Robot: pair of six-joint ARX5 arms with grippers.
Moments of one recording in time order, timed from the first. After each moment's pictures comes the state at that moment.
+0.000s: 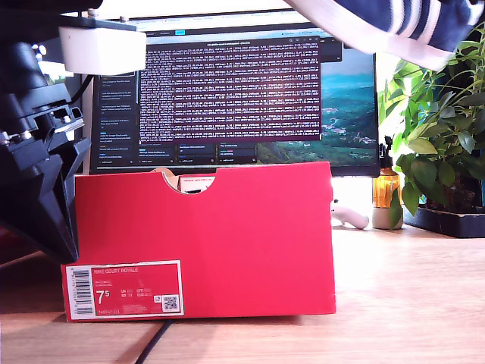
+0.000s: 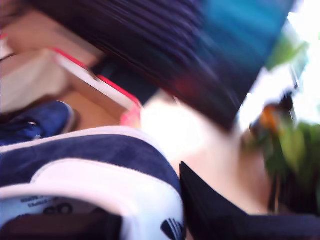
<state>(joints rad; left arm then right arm) -0.82 1.21 0.71 -0.61 -0.11 0.79 0.11 1.34 1.42 -0.66 -0.33 -0.43</state>
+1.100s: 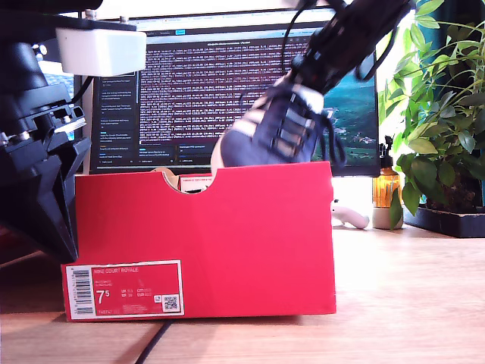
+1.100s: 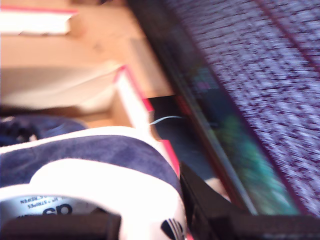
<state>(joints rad) -0.82 1.21 0.71 -0.61 -0.12 0.82 0.38 1.74 1.43 -0.22 -0.33 -0.76</state>
